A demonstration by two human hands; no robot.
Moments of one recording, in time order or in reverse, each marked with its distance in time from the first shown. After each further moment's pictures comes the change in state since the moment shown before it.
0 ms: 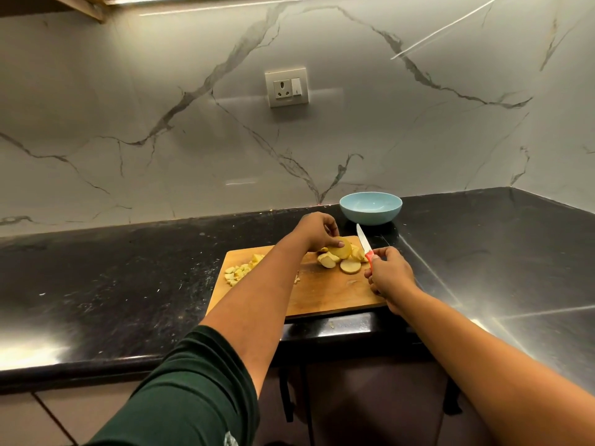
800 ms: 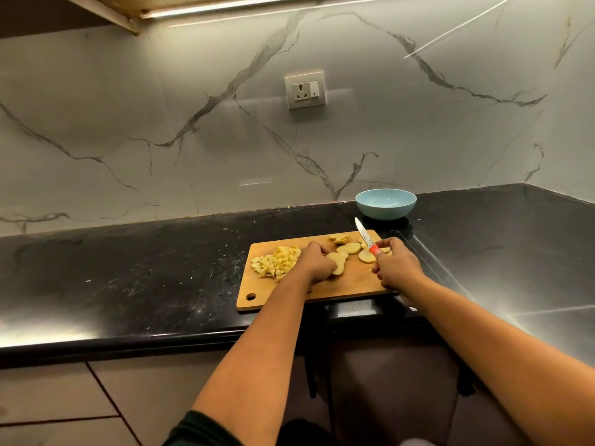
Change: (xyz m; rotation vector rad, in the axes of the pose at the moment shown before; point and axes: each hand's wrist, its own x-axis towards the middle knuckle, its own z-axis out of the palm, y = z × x) left_hand -0.087 -0.035 0.013 -0.298 0.021 -0.319; right_hand -0.038 -0.015 0.005 -0.097 -0.105 -0.051
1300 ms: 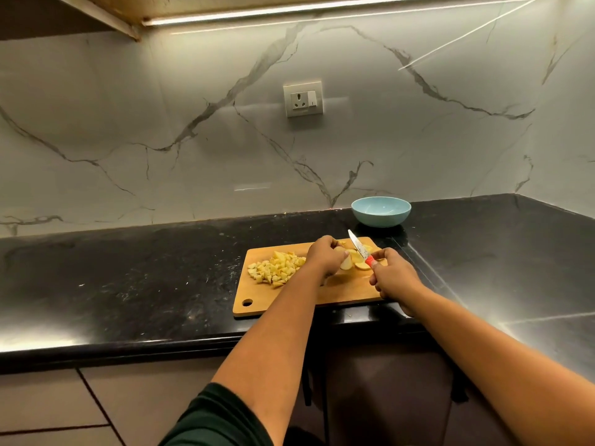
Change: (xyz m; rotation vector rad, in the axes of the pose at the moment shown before) left_hand 0.009 0.029 0.017 -0.045 0.079 0.120; right_hand -0.011 -0.002 -0.004 -0.110 -0.034 -0.045
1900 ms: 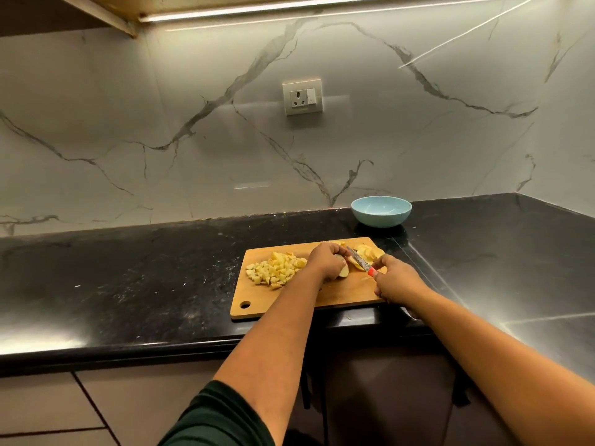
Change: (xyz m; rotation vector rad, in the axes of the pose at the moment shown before) left_hand 0.004 -0.002 0.004 0.031 -0.084 -0.030; right_hand -0.001 -0.001 -0.009 -0.319 -0.062 0.001
